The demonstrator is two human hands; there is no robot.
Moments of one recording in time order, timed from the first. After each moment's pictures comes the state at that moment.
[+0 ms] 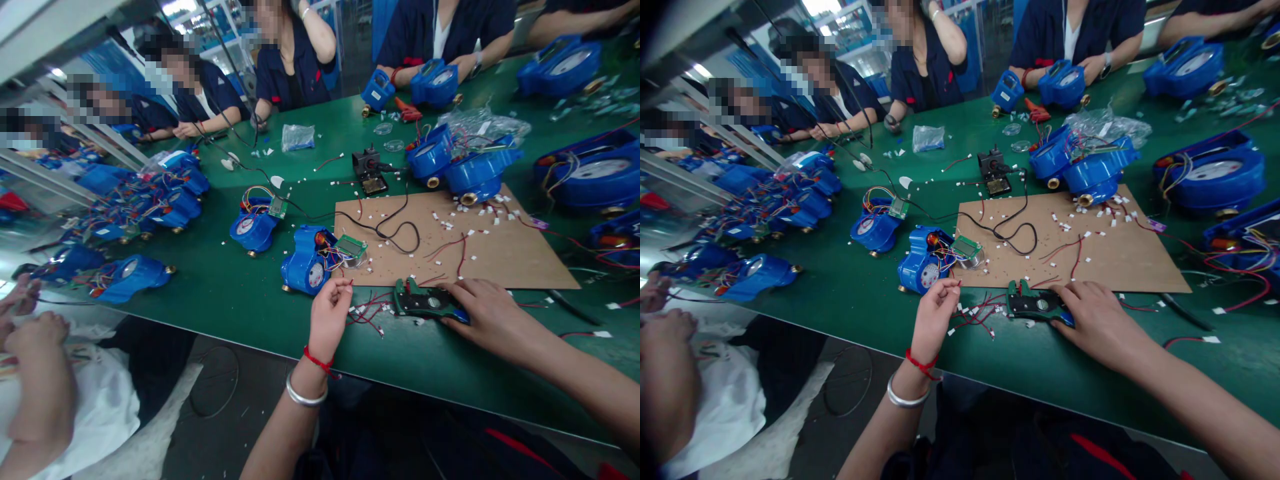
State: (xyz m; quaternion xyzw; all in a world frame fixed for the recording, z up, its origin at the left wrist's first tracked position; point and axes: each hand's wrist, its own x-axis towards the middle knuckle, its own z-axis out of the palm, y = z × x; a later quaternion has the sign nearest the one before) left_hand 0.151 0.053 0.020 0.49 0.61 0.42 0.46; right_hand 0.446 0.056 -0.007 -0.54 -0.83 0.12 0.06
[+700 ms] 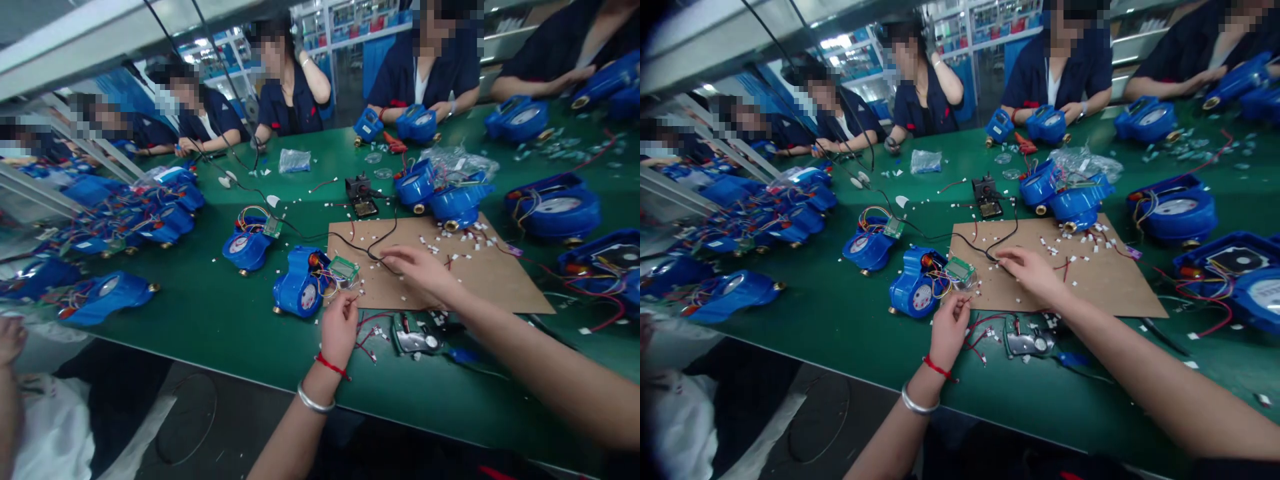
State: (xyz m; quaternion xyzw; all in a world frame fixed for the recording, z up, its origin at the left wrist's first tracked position) left_hand 0.175 0.078 -0.023 0.61 0.63 0.37 0.30; right_hand 0.376 0.168 0.023 -0.53 -0.65 0.42 0.34
